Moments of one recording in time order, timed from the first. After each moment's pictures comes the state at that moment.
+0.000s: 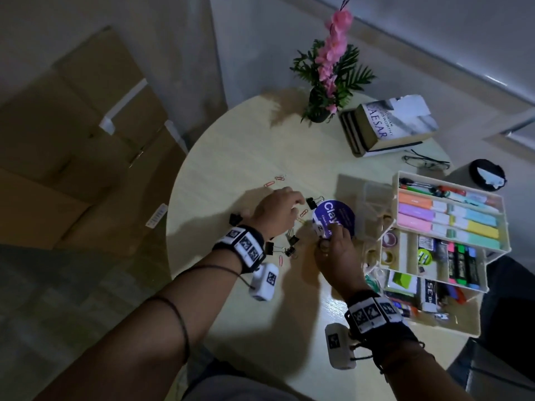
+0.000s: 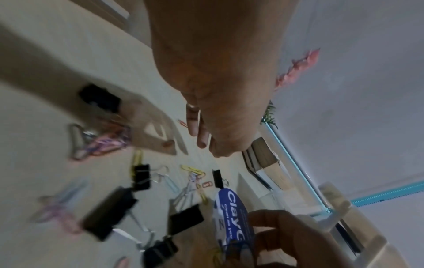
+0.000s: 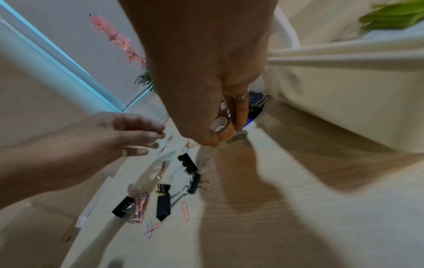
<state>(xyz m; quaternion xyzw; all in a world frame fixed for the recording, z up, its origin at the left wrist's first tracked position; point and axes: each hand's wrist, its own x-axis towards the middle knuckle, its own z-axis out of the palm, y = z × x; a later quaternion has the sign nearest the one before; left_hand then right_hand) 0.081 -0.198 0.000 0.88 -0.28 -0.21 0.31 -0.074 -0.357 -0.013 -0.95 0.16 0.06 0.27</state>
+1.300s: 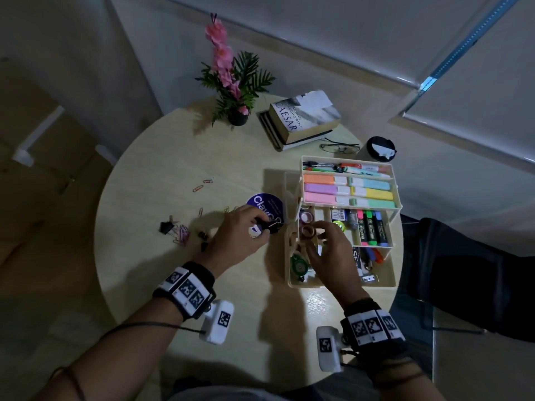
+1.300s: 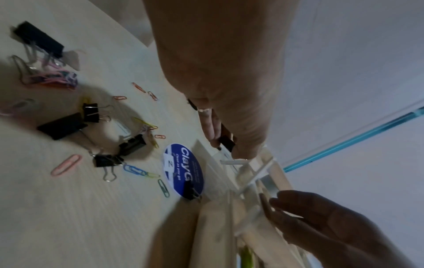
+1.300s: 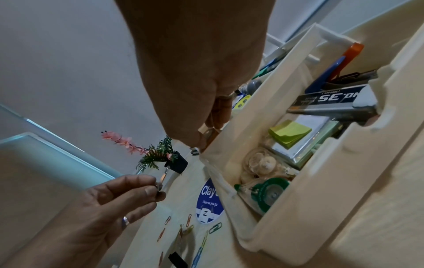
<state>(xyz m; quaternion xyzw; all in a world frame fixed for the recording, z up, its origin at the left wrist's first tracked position) -0.016 -0.254 0.036 0.82 -0.31 -0.13 0.46 -0.169 -0.462 0.050 -0.92 0.19 -0.10 0.34</state>
